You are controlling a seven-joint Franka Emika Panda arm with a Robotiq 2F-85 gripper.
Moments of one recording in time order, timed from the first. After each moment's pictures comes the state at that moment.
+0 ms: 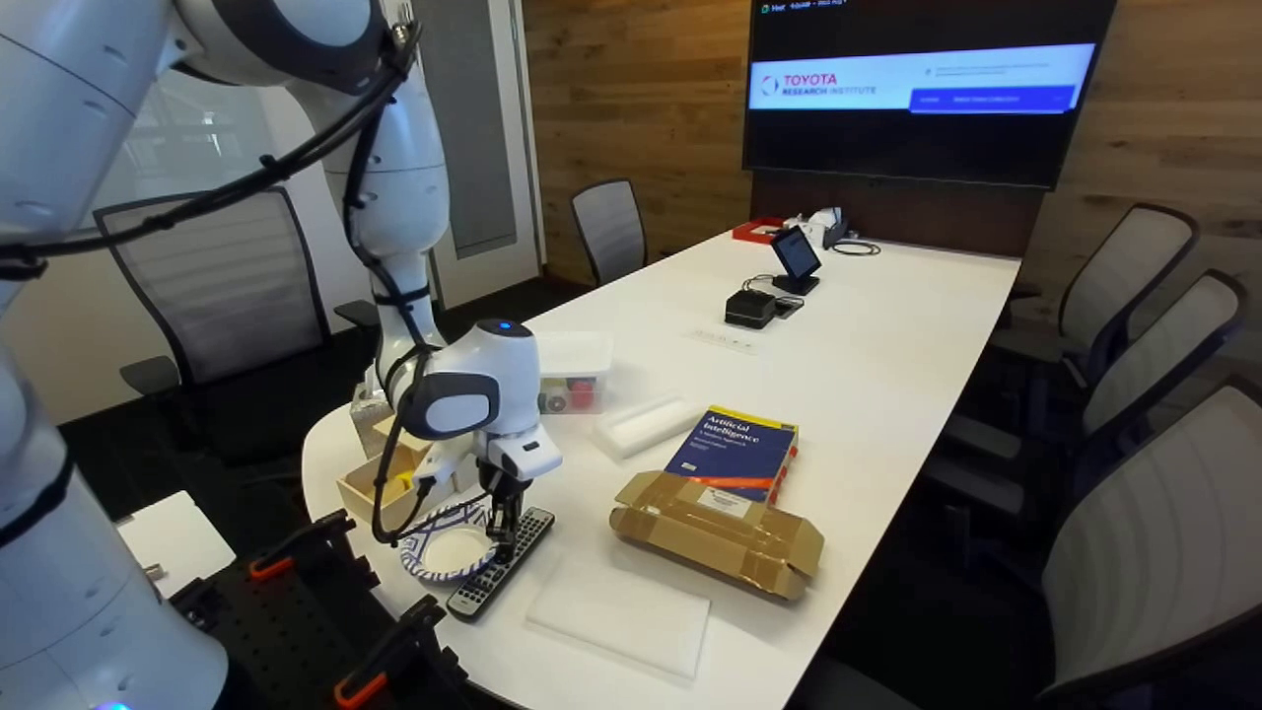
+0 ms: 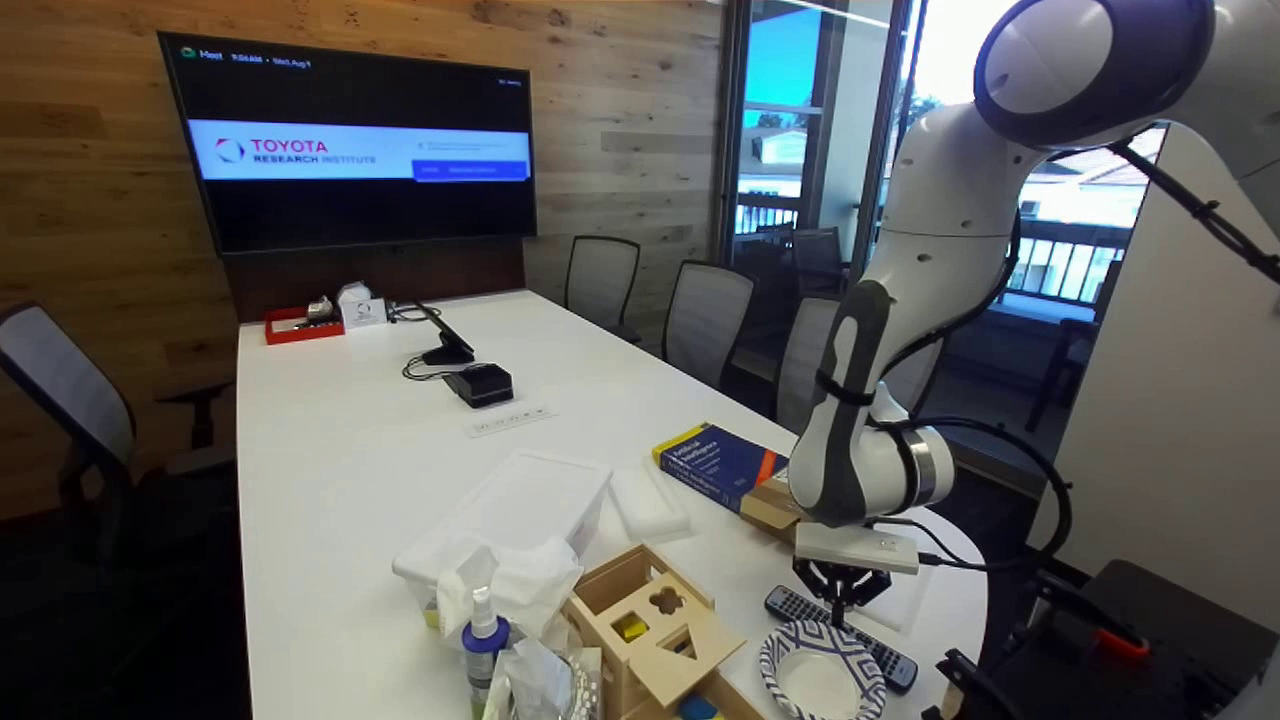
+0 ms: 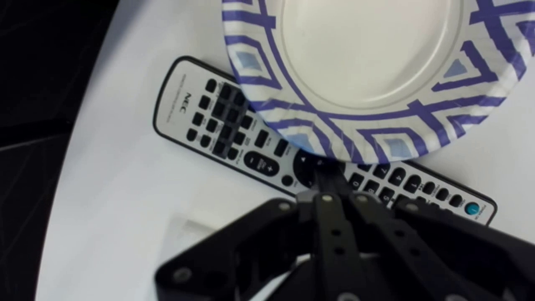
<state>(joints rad) 0.11 0.70 -0.04 -2.47 0.40 3.04 0.58</state>
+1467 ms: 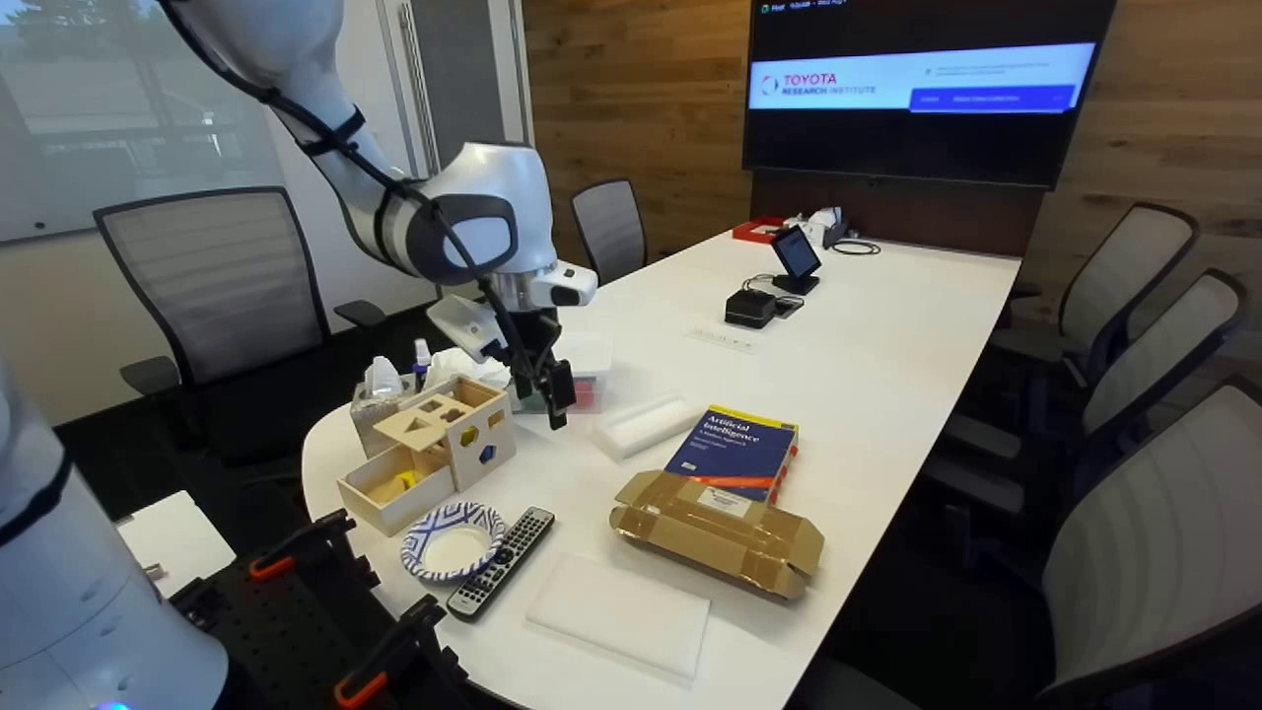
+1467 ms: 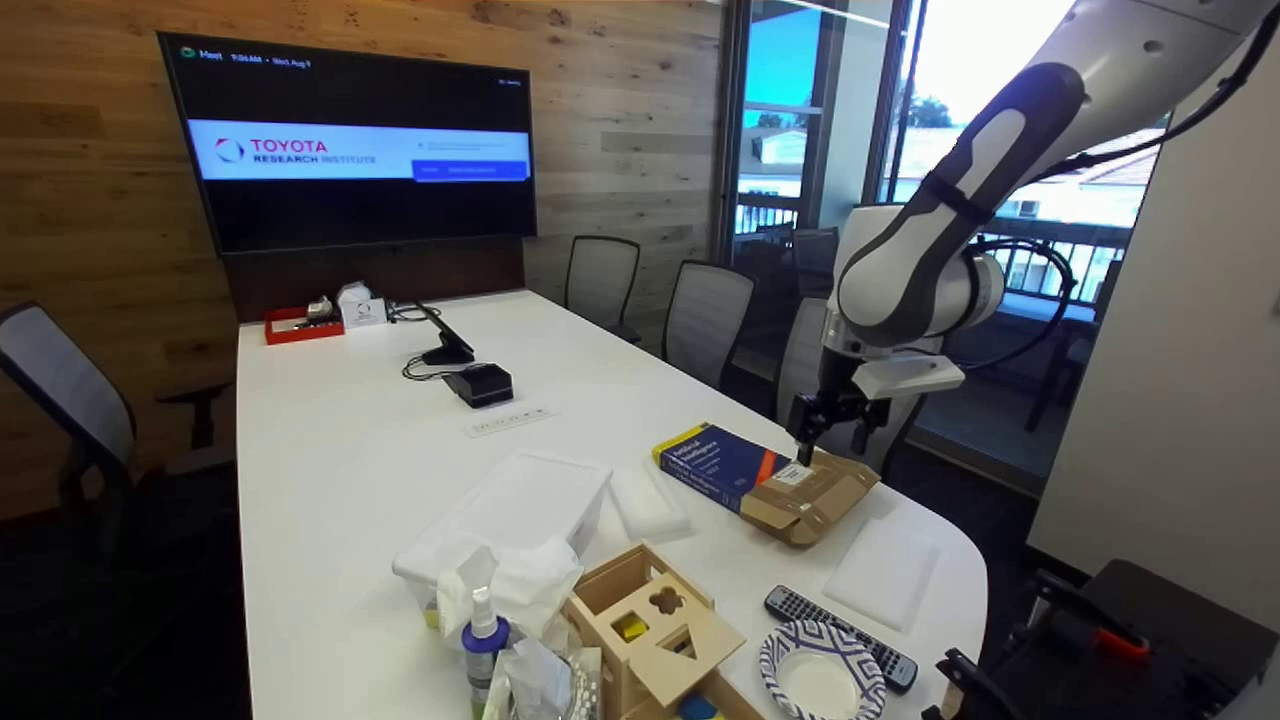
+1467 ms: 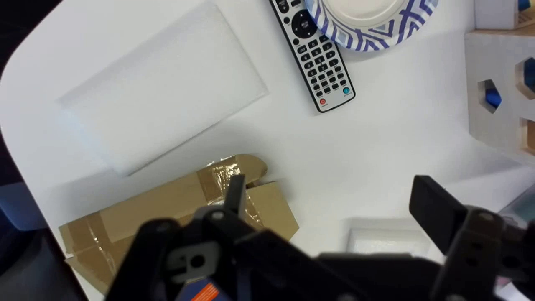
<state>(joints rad) 0.06 0.10 -0.11 -2.58 0.04 2.73 0.12</state>
